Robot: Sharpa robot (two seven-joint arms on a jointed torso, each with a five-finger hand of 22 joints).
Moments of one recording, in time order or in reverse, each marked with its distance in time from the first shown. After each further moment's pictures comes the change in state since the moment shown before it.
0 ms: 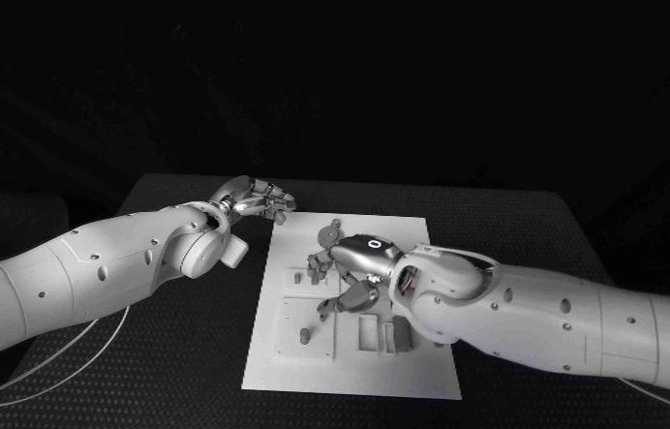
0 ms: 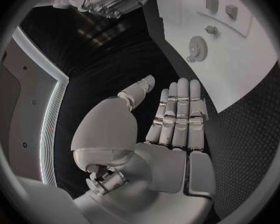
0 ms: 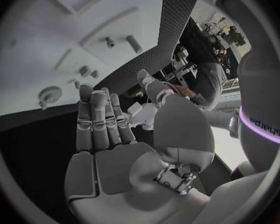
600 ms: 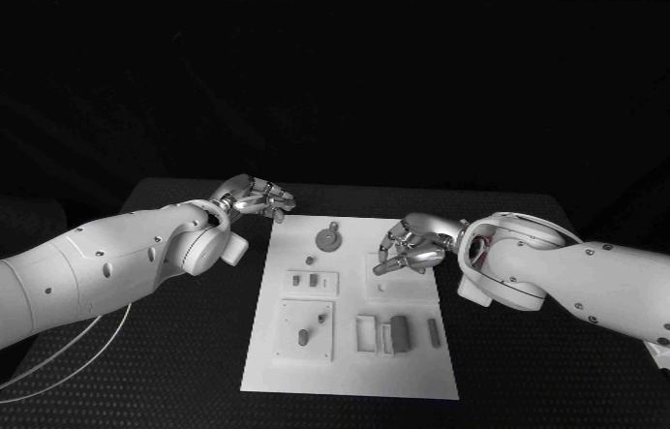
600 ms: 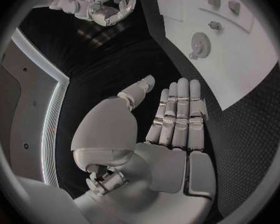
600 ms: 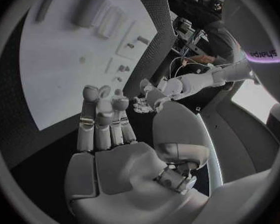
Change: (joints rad) left arm 0.000 0.010 0.000 -0.026 0.003 0.001 0.001; left_hand 0.000 0.000 -0.002 0.002 0.000 0.000 0.000 0.000 0.000 0.000 0.000 0.004 0.000 0.000 0.000 0.000 0.002 0.000 0.004 0.004 0.000 0.001; right arm 0.083 -0.225 0.008 0.059 0.403 0.246 -0.139; right_hand -0.145 0.118 -0.100 0.032 0.008 0.123 -0.067 0.103 0.130 0.036 -0.116 0.932 0.824 0.094 -0.129 0.266 0.087 -0.002 0.133 -0.075 0.101 0.002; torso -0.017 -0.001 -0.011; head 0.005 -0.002
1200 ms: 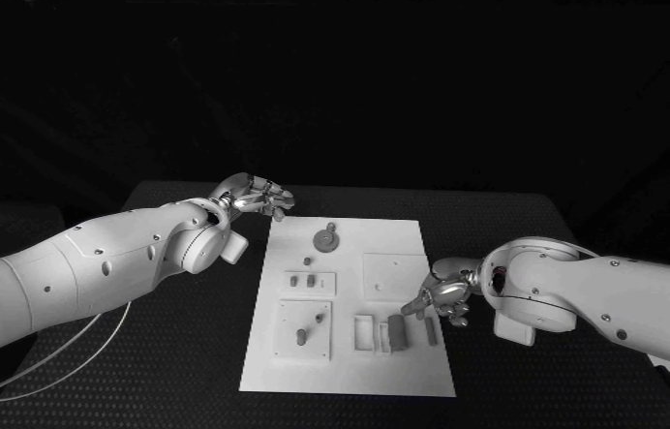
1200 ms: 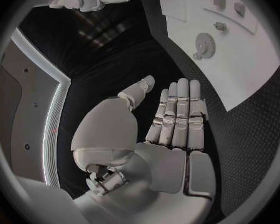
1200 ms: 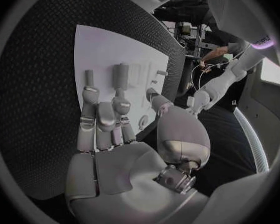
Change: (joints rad) left arm 0.000 -0.003 0.000 0.003 0.001 0.001 0.000; left_hand 0.000 0.000 0.000 0.000 0.000 0.000 0.000 0.000 0.000 0.000 0.000 0.000 0.000 0.000 0.000 0.000 0.002 -0.001 0.000 0.000 0.000 0.001; right arm -0.002 -0.067 -0.066 0.045 0.175 0.206 -0.311; right_hand -0.130 -0.012 0.010 0.102 0.000 0.014 -0.012 -0.012 0.020 0.007 -0.009 0.054 0.020 0.033 -0.006 0.052 0.033 -0.001 0.036 -0.025 0.028 0.000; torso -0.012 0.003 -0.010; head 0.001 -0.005
